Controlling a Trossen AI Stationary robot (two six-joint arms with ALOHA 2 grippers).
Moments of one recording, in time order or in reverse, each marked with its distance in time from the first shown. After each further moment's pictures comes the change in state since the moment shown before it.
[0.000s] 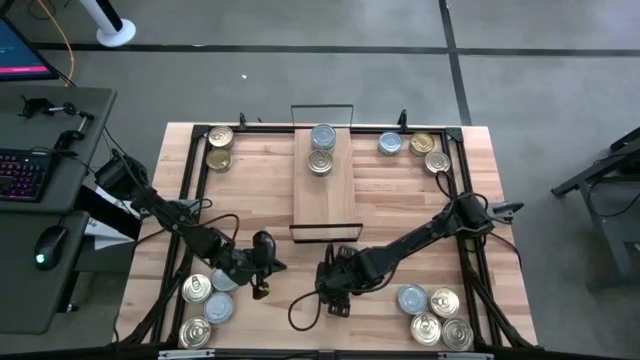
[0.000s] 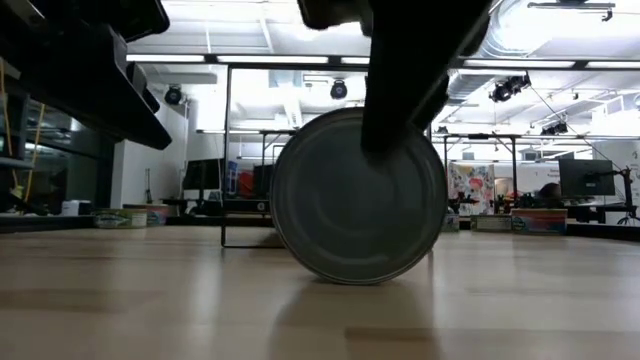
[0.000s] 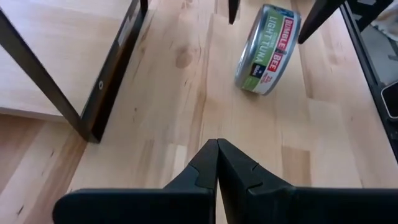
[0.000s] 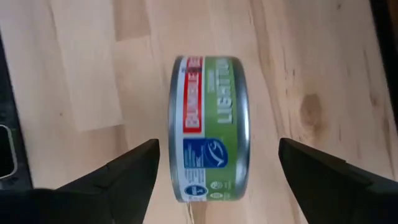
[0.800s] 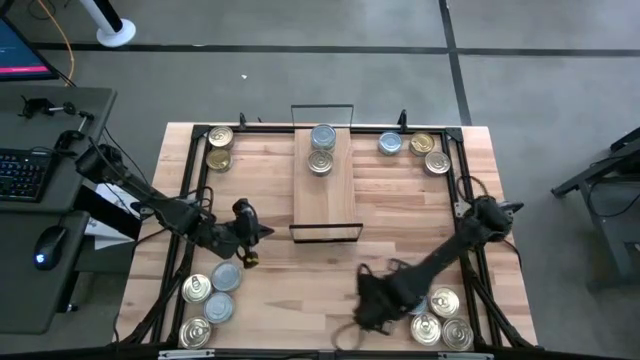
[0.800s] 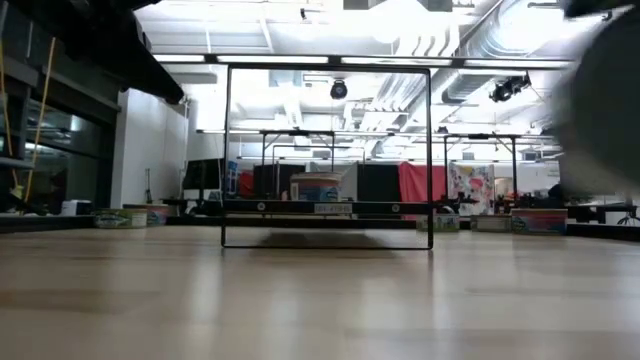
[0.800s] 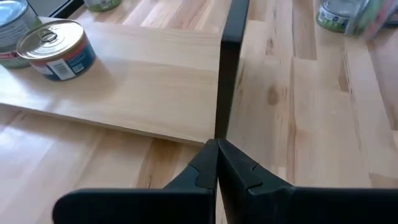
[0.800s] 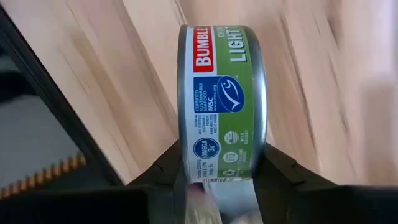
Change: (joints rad) left arm 0.090 -0.348 0.001 -0.361 -0.187 0.120; right arm 0.193 -0.124 0.047 -0.525 -0.139 0.403
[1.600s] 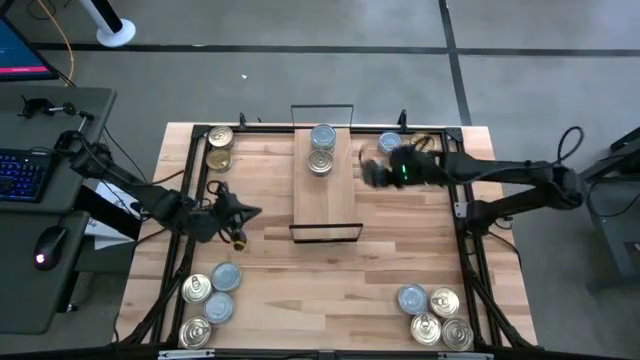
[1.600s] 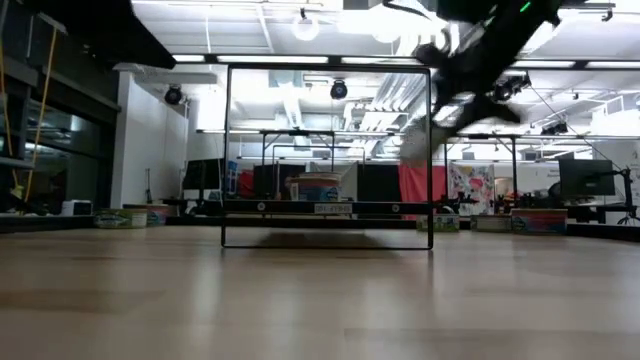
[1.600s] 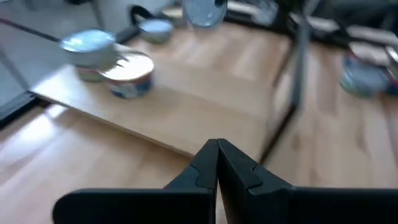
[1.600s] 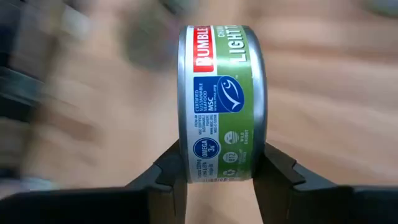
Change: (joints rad) left arm 0.030 -0.252 0.000 -0.145 -0.157 -0.095; right arm -0.917 -0.779 -0.869 0.859 0.156 0.014
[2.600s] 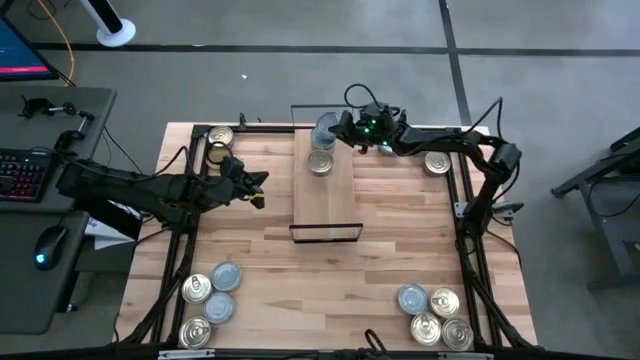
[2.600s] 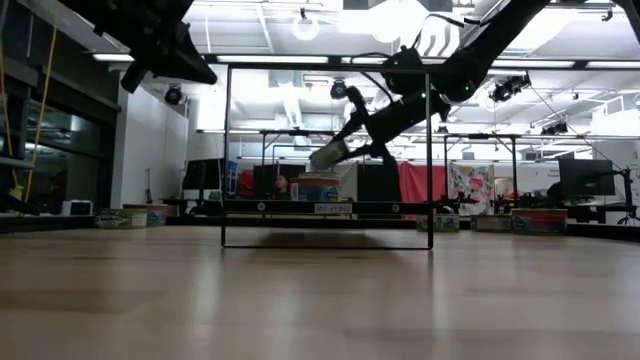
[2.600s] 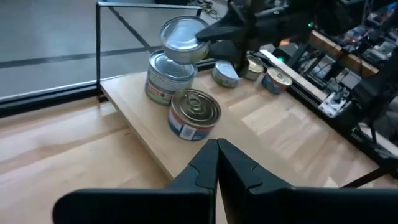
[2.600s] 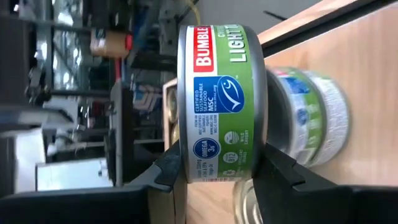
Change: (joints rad) left arm 0.393 0.042 0.010 0.188 0.081 -0.133; right arm -0.325 0.573 0.188 0.810 -0.314 0.288
